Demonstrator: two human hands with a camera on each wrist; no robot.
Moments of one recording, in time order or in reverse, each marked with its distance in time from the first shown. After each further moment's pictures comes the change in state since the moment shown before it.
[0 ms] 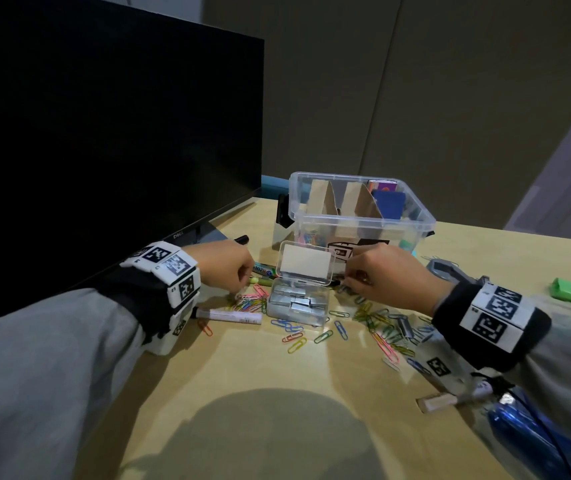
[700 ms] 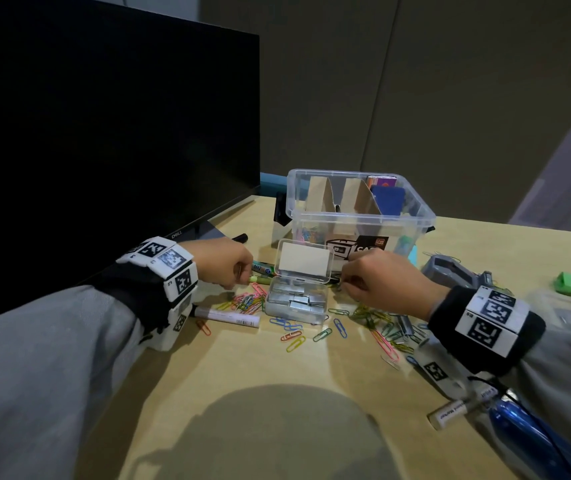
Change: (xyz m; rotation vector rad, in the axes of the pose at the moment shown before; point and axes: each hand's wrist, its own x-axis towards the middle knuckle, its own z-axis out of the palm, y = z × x) left_hand 0.006 -0.005 -0.002 -0.043 -0.022 -0.026; right_hand -0.001 0.002 0.015 0.025 -0.020 -0.017
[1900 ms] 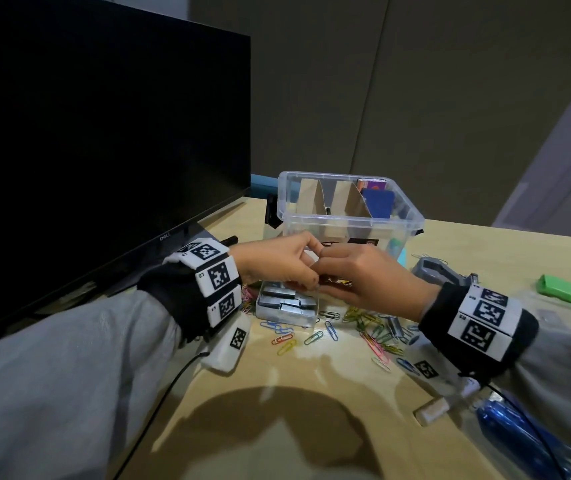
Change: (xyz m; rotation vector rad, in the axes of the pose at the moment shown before) left_hand 0.000 0.085 -0.019 -0.879 -0.095 0.278; right_hand -0.004 -0.015 -0.017 0.131 0.257 -0.376
